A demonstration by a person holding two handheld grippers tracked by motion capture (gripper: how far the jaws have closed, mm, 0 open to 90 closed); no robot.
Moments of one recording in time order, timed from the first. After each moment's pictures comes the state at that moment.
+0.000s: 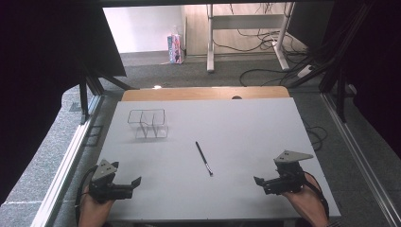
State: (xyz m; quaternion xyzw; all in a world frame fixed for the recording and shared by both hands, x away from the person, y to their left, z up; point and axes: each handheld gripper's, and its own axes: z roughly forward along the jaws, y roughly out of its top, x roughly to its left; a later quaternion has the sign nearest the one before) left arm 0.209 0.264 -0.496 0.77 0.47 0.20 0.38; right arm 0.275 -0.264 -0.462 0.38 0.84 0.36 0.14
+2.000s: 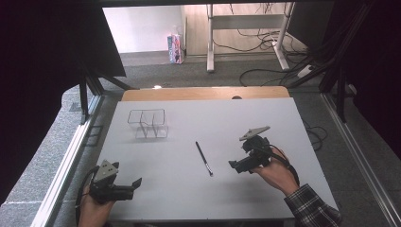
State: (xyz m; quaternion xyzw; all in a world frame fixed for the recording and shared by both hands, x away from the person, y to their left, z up) left arm 0.207 0.261 -0.494 0.78 0.47 0.21 0.37; right arm 0.338 -0.180 -0.449 0.34 0.89 0.29 0.11
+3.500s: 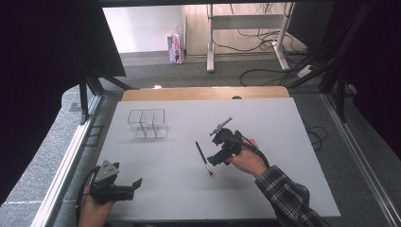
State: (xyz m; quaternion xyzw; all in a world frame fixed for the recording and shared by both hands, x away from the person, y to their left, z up) left arm 0.208 0.260 -0.495 0.78 0.46 0.21 0.37; right arm 0.376 -0.101 -0.470 0.30 0.93 0.22 0.08
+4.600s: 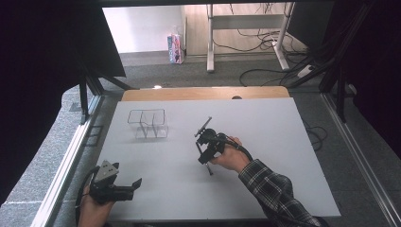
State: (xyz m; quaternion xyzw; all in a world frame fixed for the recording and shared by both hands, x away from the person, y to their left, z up) left arm 0.207 0.260 -0.495 0.78 0.47 0.21 0.37; right arm 0.388 -0.055 -0.487 0.29 0.94 0.15 0.07
